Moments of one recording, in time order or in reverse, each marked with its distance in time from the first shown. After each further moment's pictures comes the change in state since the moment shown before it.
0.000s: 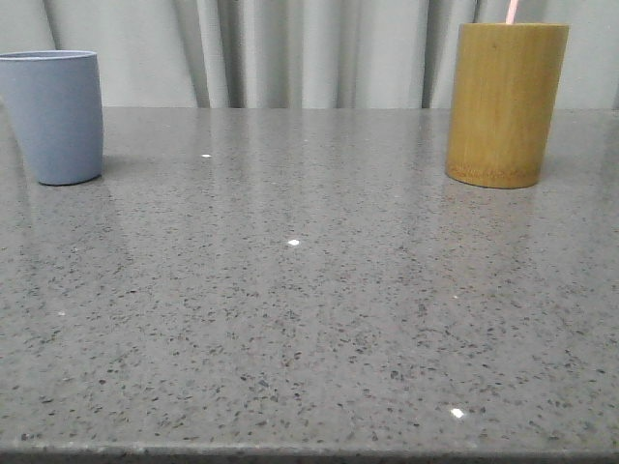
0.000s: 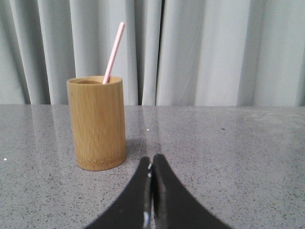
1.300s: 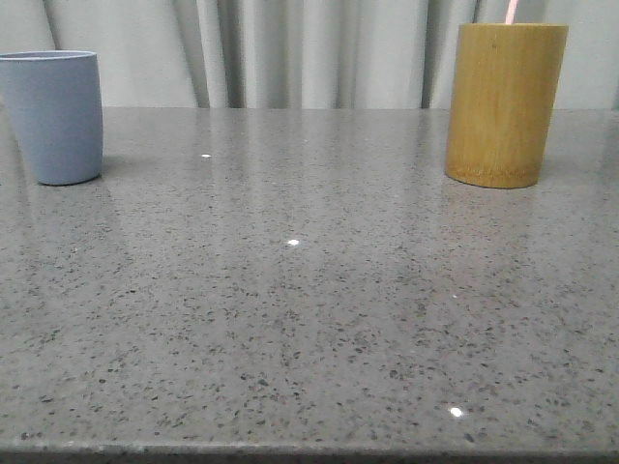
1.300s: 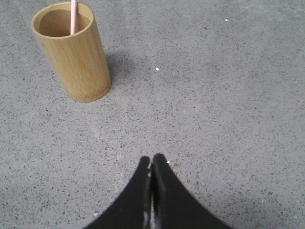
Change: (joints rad) left arm 0.000 0.717 -0.985 -0.194 0.860 0.063; right arm 0.000 0.565 -0.880 0.044 0.994 -0.002
